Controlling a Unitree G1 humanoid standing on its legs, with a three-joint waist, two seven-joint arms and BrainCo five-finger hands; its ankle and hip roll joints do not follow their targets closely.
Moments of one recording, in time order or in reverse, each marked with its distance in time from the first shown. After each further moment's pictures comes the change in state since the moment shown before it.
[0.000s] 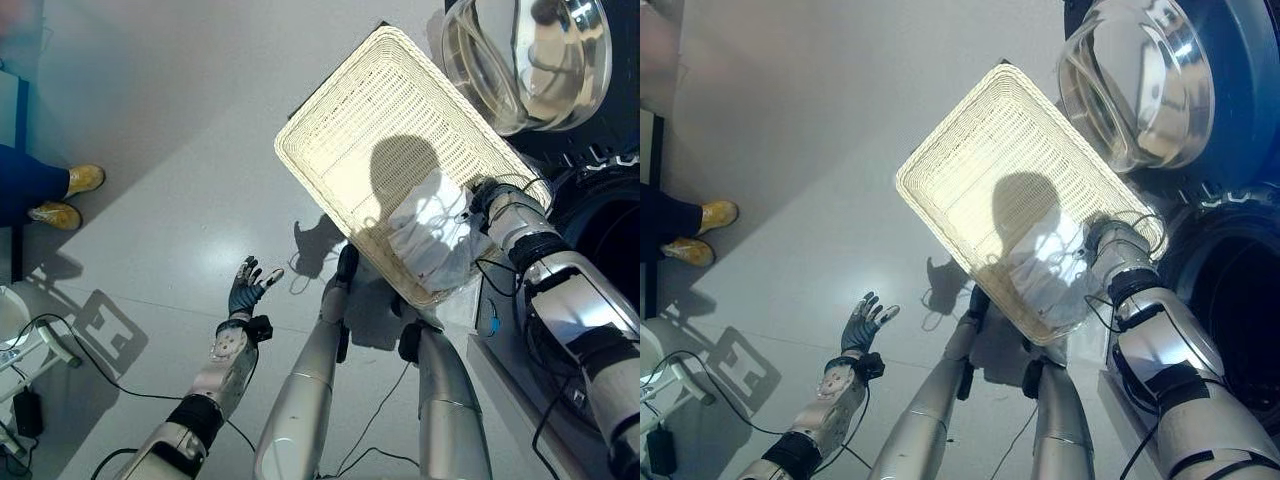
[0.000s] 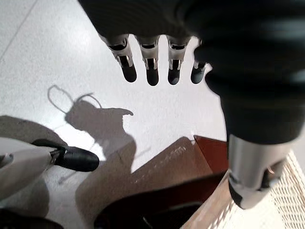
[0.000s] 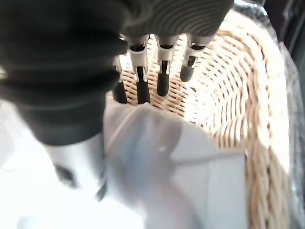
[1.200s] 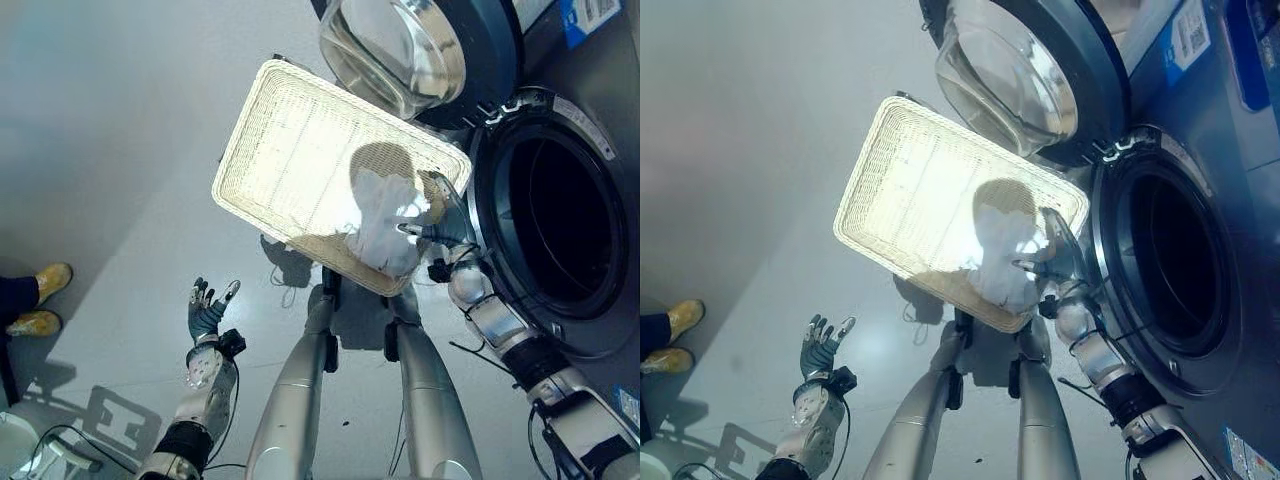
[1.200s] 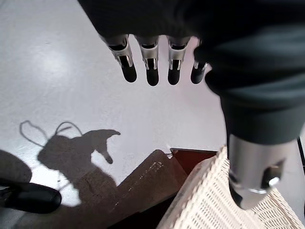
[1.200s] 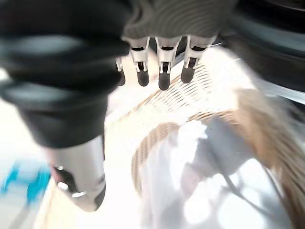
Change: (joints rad) left arm 0.116 -0.042 0.207 0.073 0.016 -0.123 0.075; right arm 0.553 0.031 -0.098 -0.740 0.005 -0.385 -0.616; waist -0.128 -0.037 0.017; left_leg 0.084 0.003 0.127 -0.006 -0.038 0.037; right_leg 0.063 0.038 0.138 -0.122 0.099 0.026
